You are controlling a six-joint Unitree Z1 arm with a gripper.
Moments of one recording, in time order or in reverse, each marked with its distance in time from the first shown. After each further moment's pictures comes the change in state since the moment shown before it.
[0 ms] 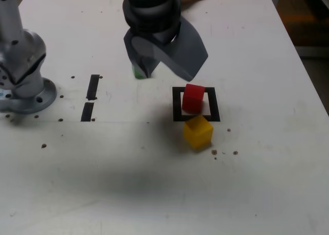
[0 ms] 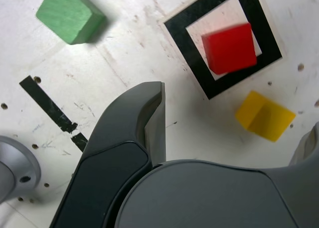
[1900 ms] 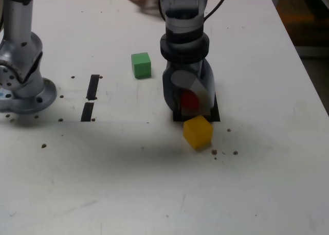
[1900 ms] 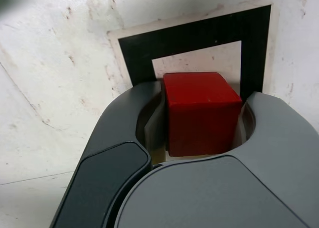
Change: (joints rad) arm 0.232 0.212 0.104 -0.357 -0.238 -0.170
